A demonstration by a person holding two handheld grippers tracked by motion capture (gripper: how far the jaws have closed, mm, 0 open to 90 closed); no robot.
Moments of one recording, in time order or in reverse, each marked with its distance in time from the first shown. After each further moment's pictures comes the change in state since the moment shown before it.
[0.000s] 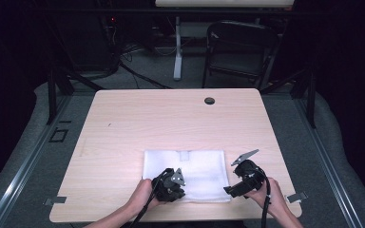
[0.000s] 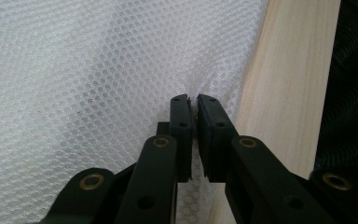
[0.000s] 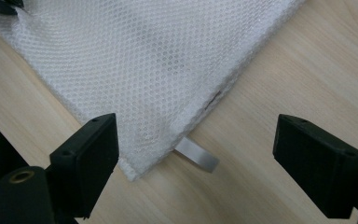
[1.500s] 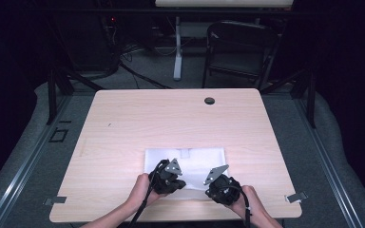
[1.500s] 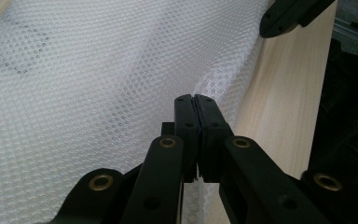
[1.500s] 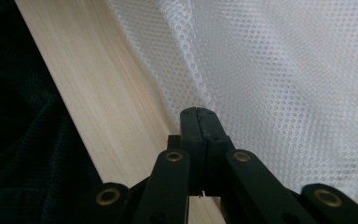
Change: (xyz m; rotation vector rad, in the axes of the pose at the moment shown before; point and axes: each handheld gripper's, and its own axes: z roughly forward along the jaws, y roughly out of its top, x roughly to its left) left arm 0.011 0.007 -0.021 -0.117 0.018 -0.085; right arm 0.076 0.019 0.021 -0.051 0.058 -0.287
